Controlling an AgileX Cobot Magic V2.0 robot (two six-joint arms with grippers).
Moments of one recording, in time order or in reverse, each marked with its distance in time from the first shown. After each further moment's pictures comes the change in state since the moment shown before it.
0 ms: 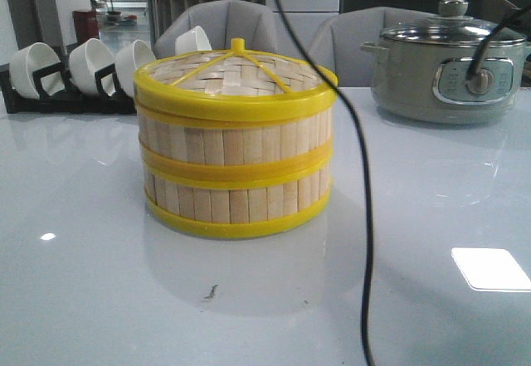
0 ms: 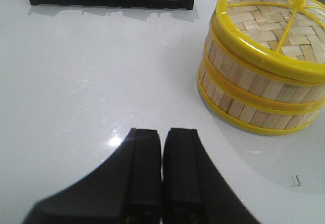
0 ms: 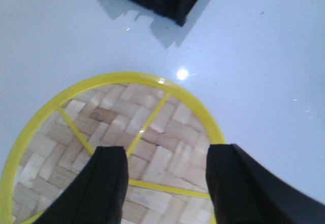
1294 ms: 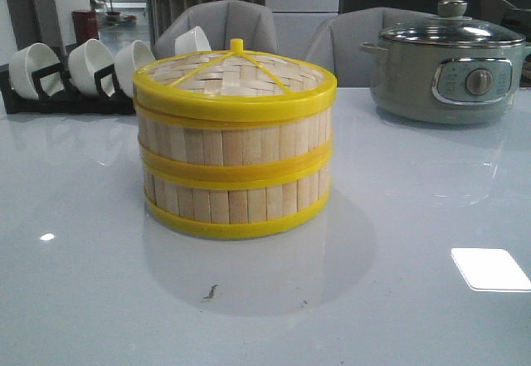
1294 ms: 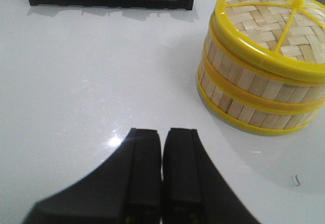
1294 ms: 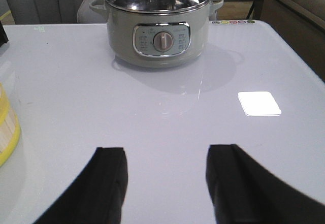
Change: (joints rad) left arm 0.000 0.000 0.000 0.000 0.000 0.000; right arm -0.572 -1.450 1.849 -0.018 -0.876 0.000
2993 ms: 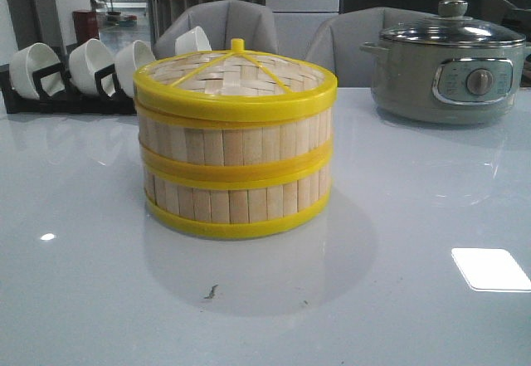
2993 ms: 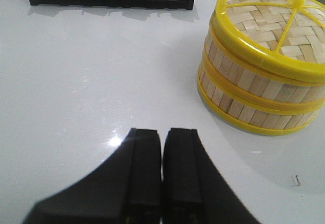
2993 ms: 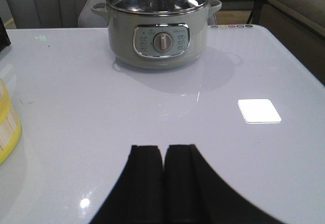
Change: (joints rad) left arm 0.000 0.000 0.000 0.000 0.000 0.000; right arm 0.000 -0.077 0.049 0.000 -0.004 0.000
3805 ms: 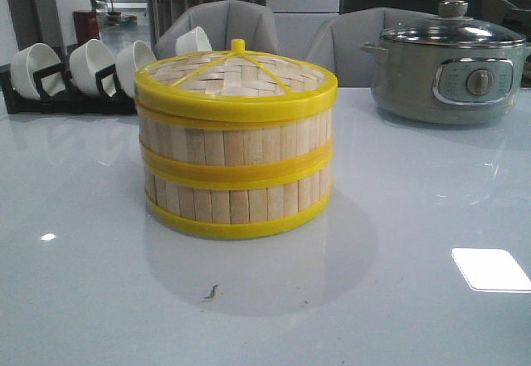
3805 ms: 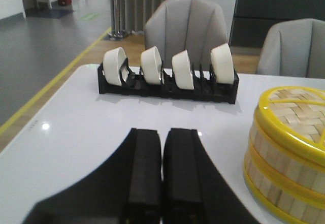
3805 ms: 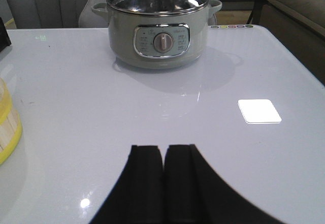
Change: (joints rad) left arm 0.193 -0.259 0.122 0.039 -0.222 0.000; right arm 0.000 0.000 0.000 0.000 0.000 0.000
